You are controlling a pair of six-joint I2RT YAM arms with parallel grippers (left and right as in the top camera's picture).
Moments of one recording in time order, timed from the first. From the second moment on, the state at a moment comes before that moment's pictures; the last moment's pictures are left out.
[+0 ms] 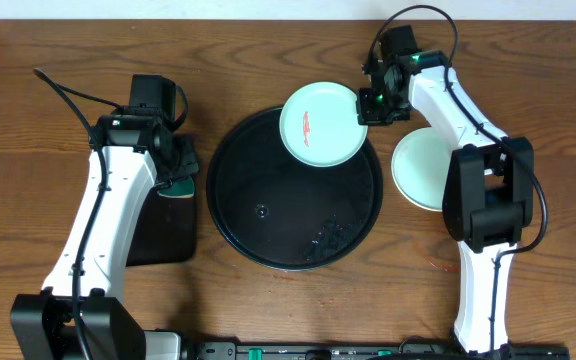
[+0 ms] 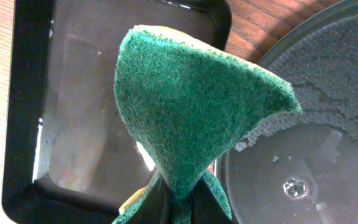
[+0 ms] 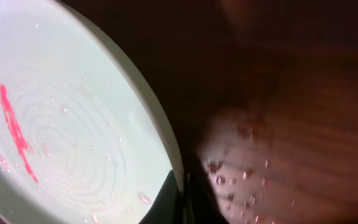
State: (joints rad) left arm -0.04 1.54 1.28 -1.05 -0.11 -0.35; right arm 0.23 2.31 1.90 -0.94 -0.26 0.18
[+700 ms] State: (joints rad) left arm -0.05 1.54 1.27 -1.04 -0.03 -0.35; right arm 0.44 2.27 1.75 -1.06 -0.30 0.23
